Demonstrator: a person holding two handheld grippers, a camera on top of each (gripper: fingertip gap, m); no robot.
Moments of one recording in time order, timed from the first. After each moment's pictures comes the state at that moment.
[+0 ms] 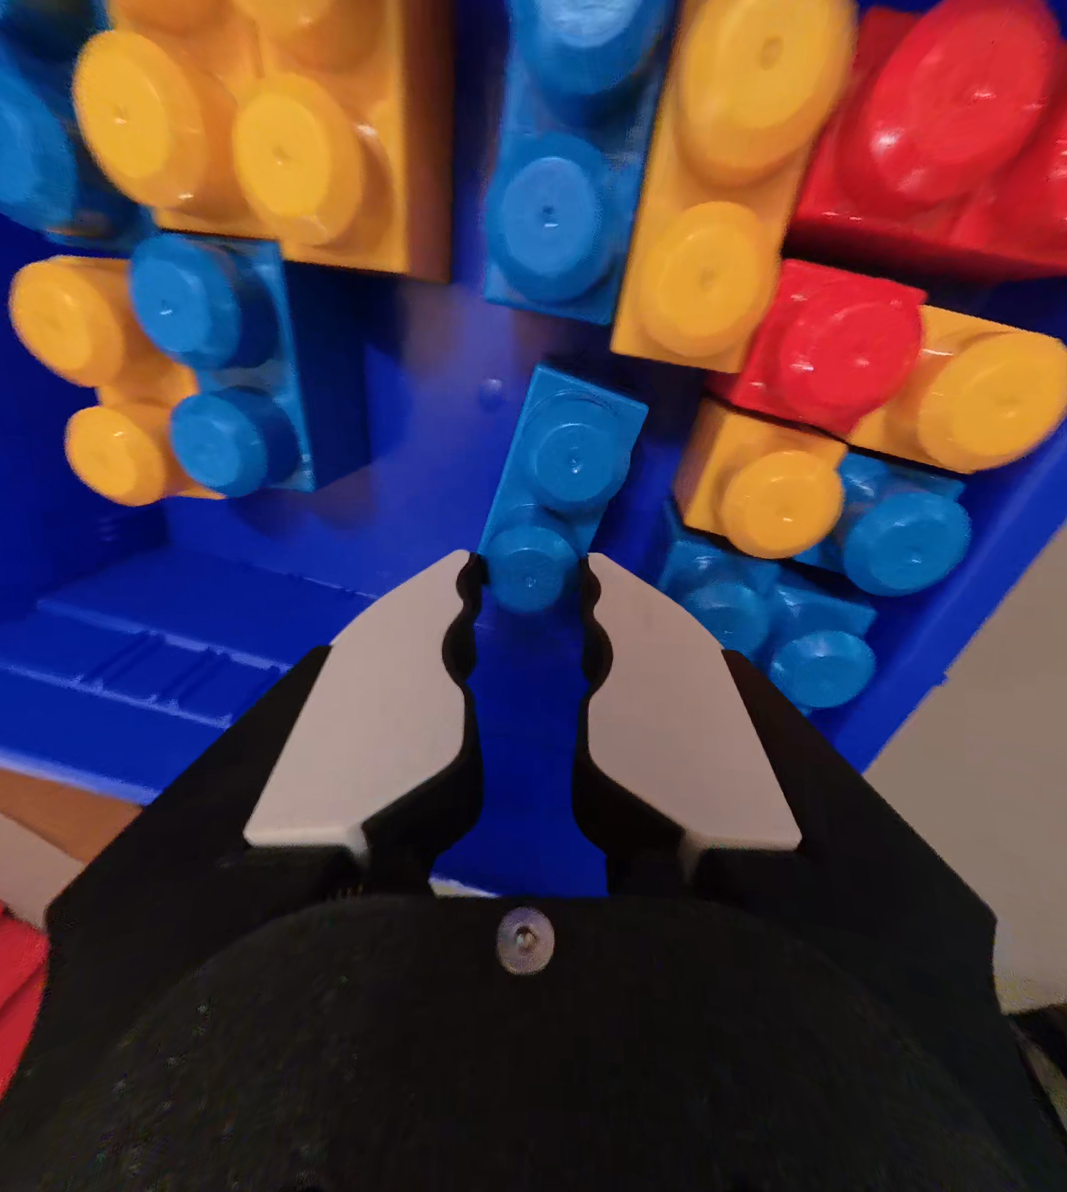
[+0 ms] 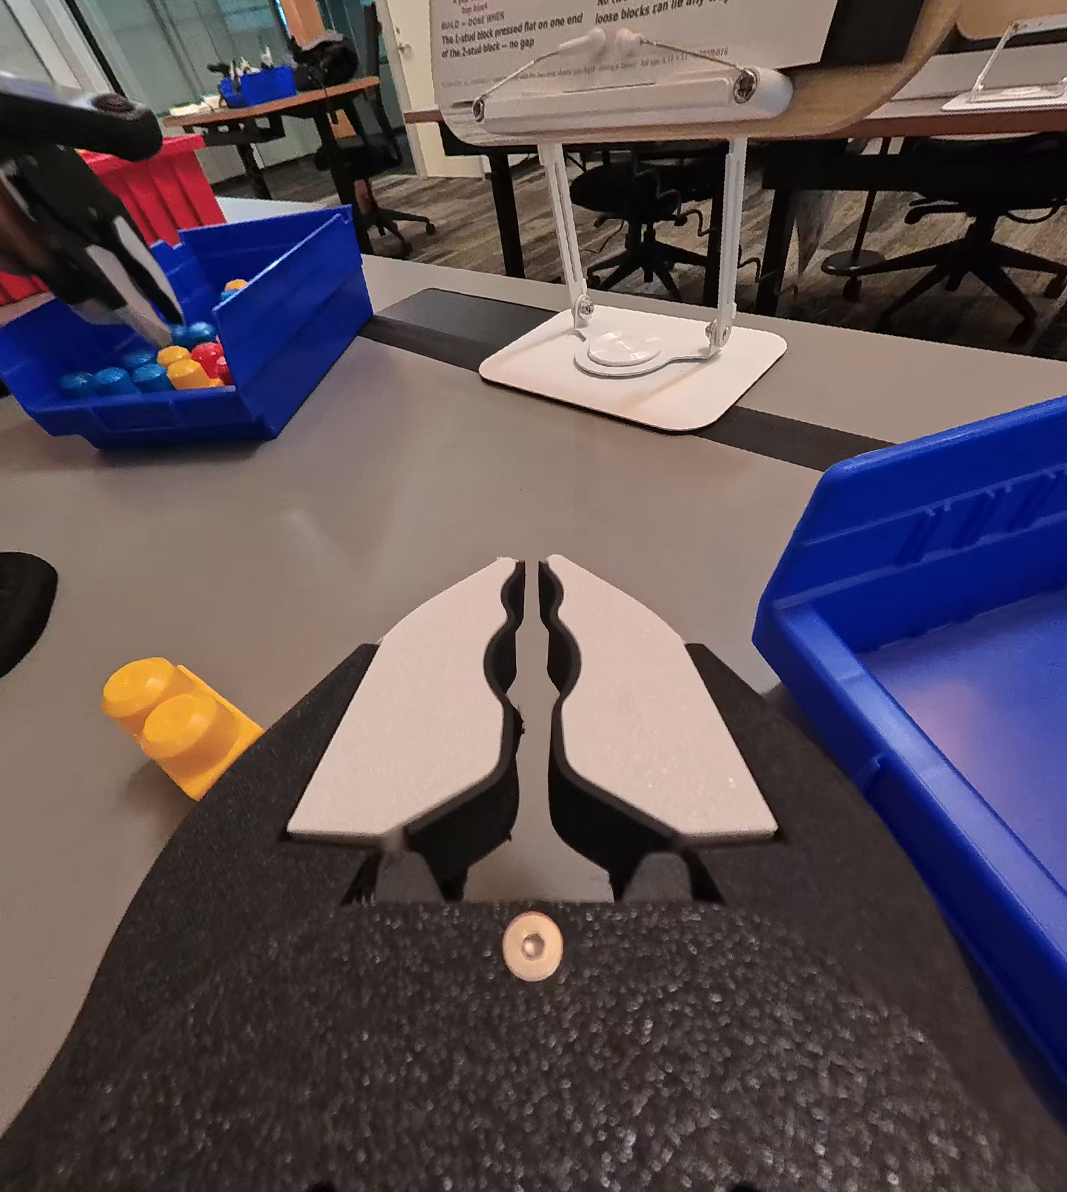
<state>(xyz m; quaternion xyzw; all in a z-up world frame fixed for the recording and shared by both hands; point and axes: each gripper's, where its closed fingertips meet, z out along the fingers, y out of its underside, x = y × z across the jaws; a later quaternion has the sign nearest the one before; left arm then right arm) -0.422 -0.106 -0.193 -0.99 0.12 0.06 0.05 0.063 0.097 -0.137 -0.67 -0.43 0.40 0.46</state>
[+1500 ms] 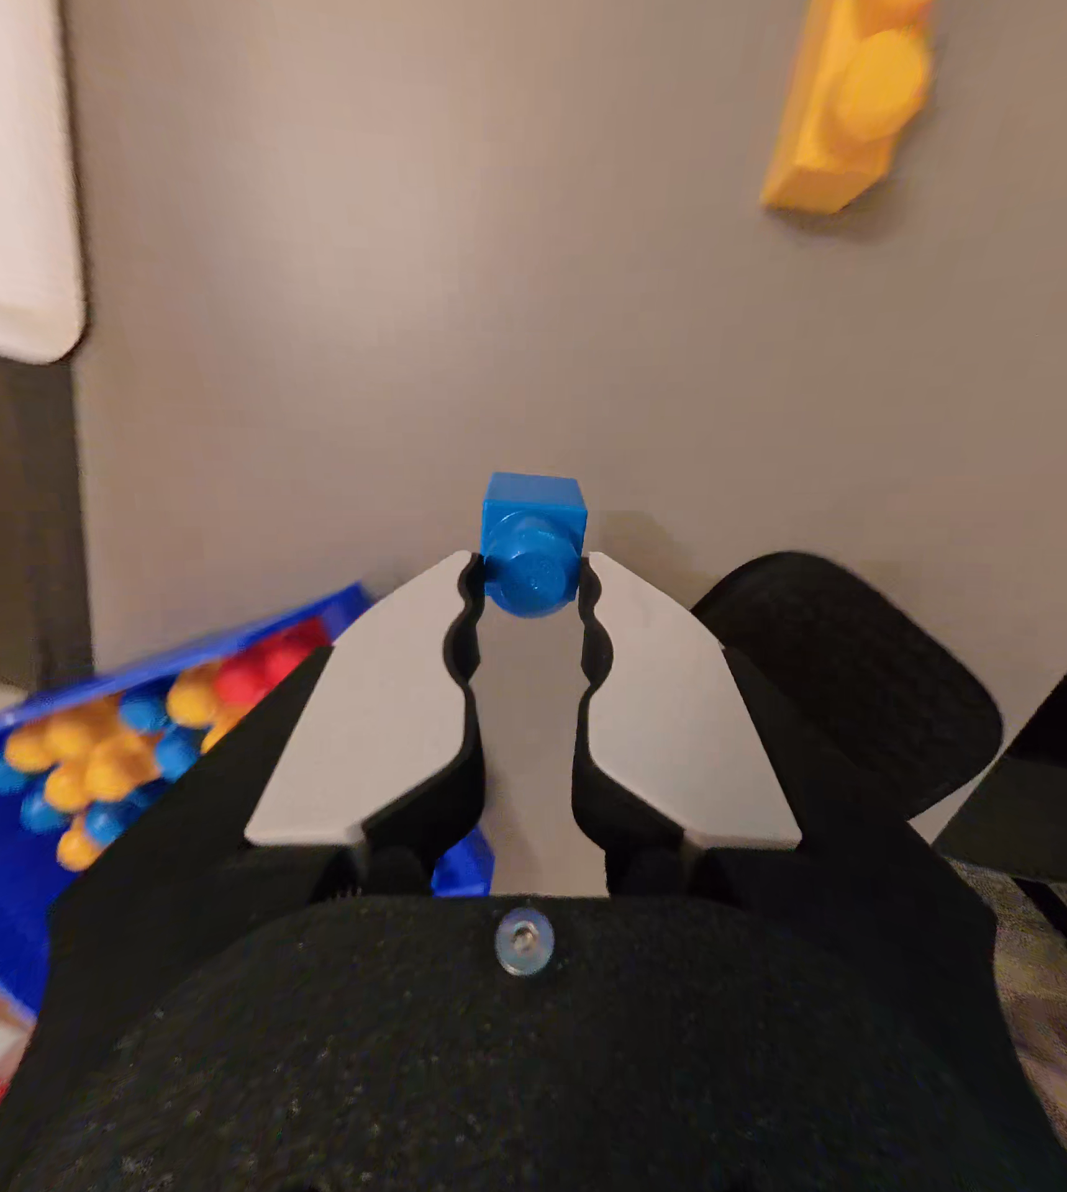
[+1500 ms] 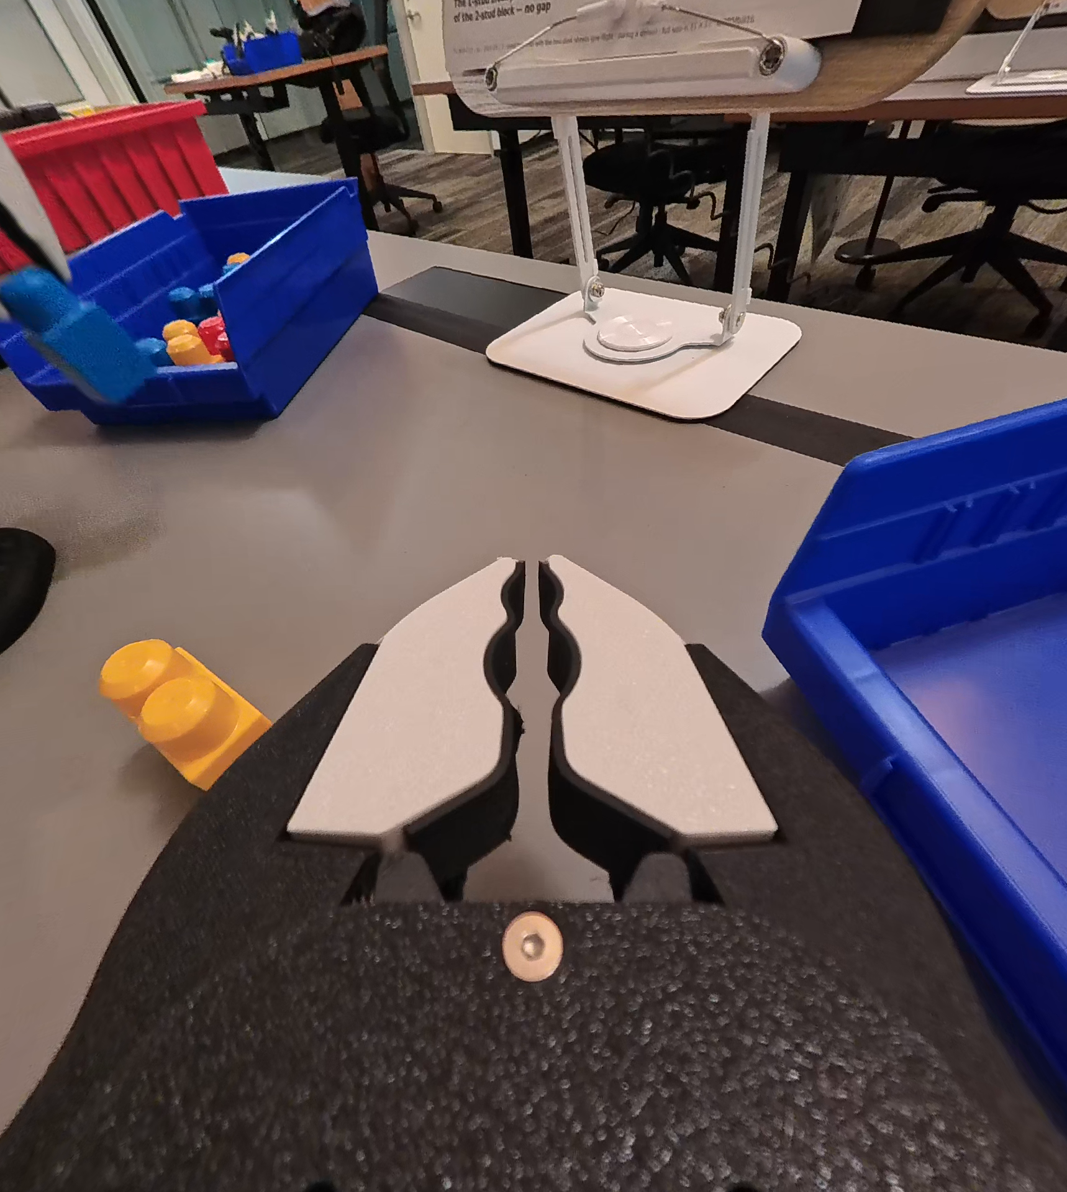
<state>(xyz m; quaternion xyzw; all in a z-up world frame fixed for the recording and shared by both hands) -0.157 -0.080 -0.110 -0.91 0.39 0.01 0.12 0.062 0.093 -0.142 -0.67 -0.44 0.39 0.45</state>
